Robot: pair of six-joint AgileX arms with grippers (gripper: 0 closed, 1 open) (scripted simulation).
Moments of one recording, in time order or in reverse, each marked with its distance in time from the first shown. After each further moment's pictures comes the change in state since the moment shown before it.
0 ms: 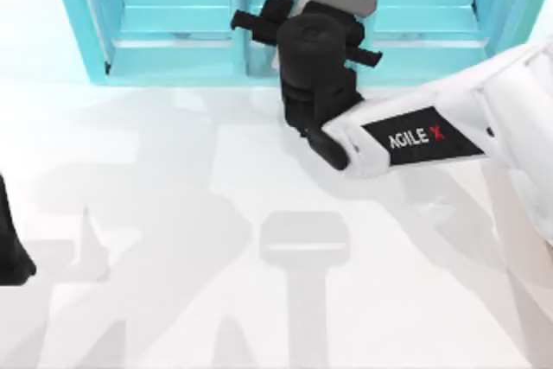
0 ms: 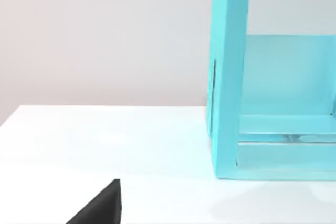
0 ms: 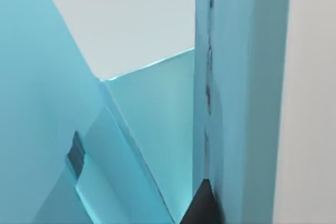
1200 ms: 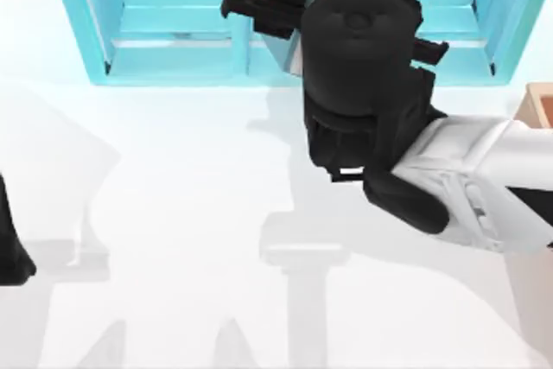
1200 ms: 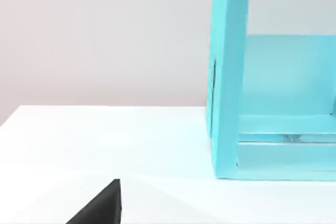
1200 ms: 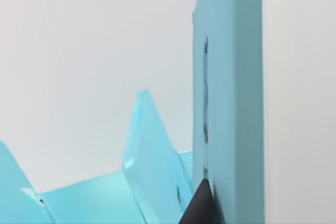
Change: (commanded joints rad) left arm 0.000 0.000 0.000 0.000 0.000 0.000; right arm 0.253 -0.714 -0.431 -0.268 0.229 -0.034
